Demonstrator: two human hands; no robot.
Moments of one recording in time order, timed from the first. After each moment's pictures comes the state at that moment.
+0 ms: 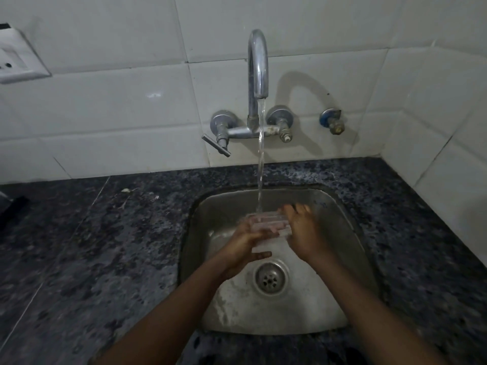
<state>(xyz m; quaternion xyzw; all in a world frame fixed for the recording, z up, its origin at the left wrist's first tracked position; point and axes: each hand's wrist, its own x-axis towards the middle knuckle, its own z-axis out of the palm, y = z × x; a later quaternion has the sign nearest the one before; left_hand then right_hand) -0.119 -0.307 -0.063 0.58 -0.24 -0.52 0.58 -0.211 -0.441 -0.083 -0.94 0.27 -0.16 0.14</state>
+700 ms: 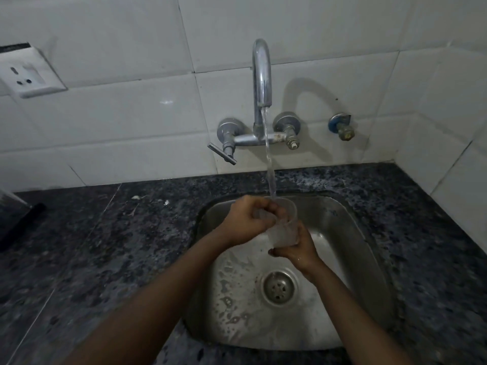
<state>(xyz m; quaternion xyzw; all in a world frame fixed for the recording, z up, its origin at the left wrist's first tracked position) -0.089 -0.327 -0.003 0.73 -0.54 -0.16 0.40 -0.198 -0.431 -0.106 -0.68 0.32 -0.19 0.63</state>
